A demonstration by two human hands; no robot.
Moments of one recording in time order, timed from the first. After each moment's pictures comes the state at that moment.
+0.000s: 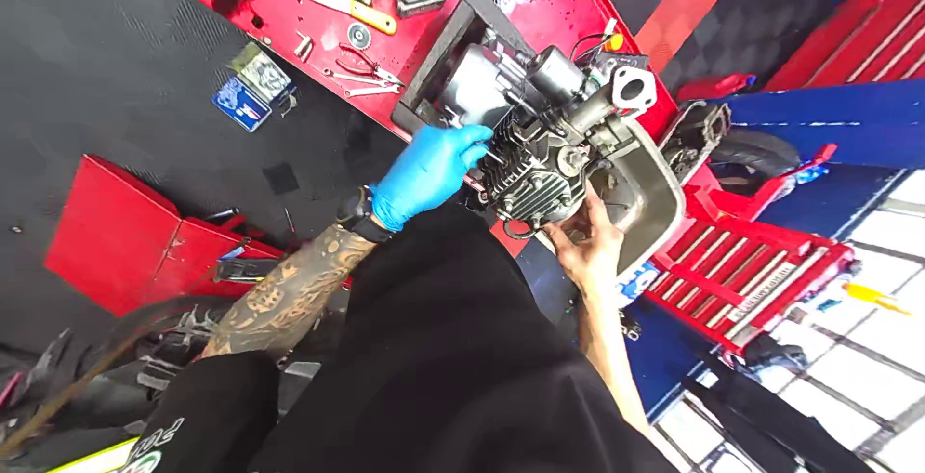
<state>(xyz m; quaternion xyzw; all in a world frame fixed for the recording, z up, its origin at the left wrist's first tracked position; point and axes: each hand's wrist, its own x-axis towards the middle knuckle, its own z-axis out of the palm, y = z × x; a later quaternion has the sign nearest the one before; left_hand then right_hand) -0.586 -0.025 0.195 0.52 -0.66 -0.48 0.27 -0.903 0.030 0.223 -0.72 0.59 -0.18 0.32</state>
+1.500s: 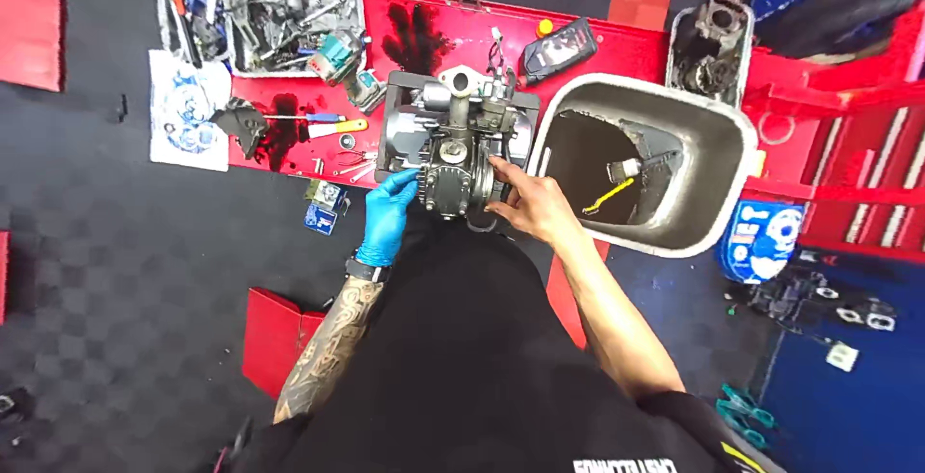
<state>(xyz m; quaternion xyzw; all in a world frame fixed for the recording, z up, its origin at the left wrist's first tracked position) -0.638 0.002 0.184 0.58 -0.41 -0.58 0.40 -0.921 0.018 0.214 -0.75 0.54 -0.21 0.31</state>
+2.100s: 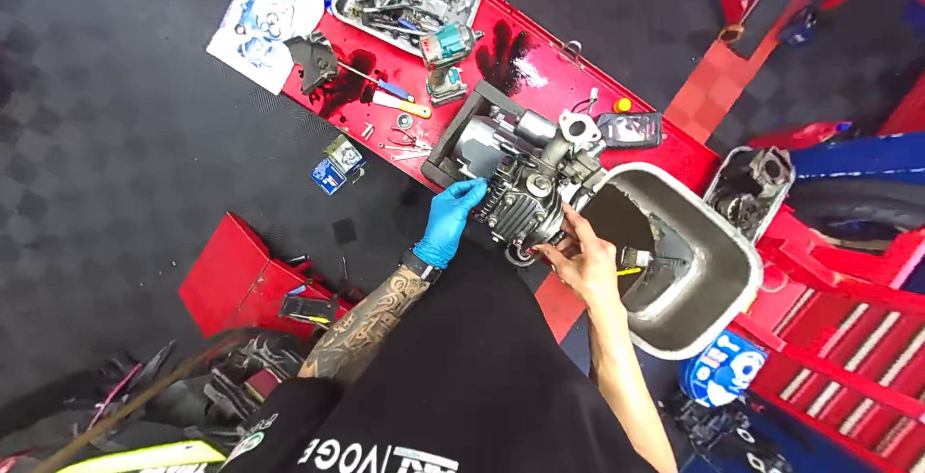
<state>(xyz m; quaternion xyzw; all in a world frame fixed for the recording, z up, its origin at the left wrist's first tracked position) -0.660 0.012 0.176 0.56 -0.22 -0.61 0.51 -0.920 0.017 0.210 -0.75 0.54 -0.22 0.32</state>
